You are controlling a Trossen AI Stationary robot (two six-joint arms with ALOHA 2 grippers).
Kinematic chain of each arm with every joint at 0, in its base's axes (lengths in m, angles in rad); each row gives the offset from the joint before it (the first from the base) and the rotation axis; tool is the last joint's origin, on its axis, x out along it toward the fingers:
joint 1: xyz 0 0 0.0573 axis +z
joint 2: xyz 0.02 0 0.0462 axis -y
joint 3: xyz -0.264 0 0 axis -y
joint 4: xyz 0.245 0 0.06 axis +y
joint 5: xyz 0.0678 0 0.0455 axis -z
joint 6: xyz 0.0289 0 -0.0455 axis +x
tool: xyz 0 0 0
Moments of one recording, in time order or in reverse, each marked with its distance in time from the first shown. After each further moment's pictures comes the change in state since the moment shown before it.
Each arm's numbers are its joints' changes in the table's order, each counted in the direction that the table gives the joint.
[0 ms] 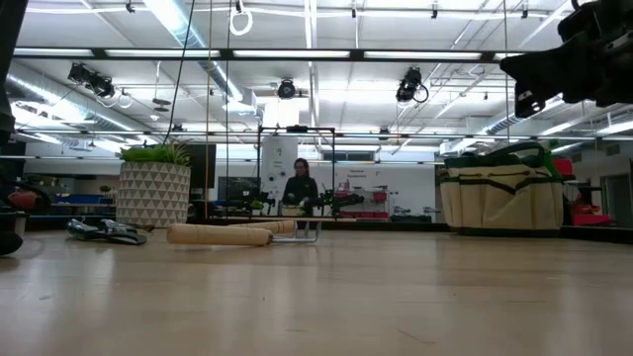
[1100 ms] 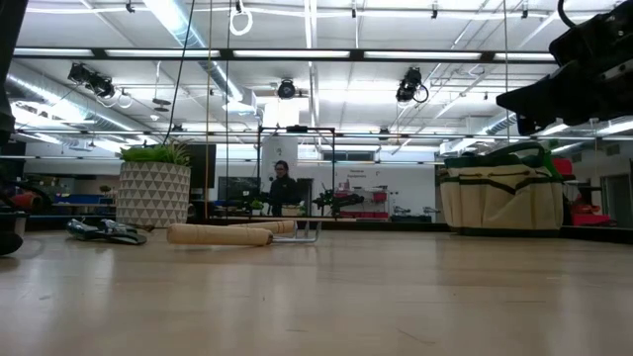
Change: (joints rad) left arm 0.000 0.000 0.000 0.000 0.000 0.000; right arm 0.000 -0.001 0.002 0.165 0.057 -0.040
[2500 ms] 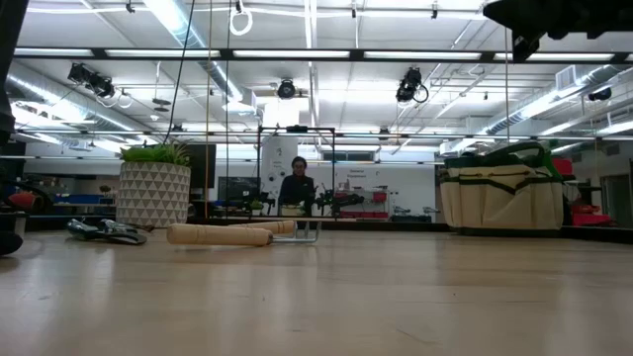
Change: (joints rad) left arm 0.000 -0.002 -0.043 0.108 0.032 -0.138; right arm 0.000 -0.203 0.389 0.085 0.090 -0.003
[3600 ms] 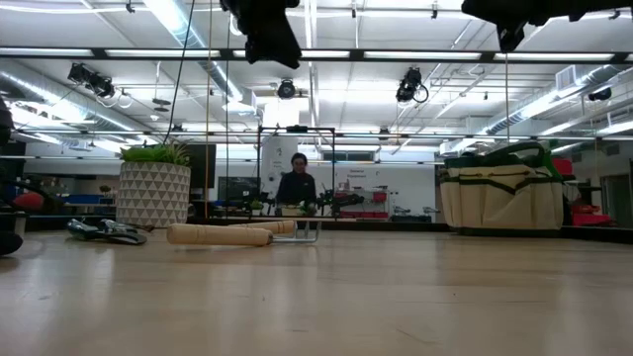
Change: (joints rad) left arm -0.001 0.194 -0.725 -0.464 0.015 -0.100; right arm 0.000 -0.185 0.159 0.059 0.068 0.078
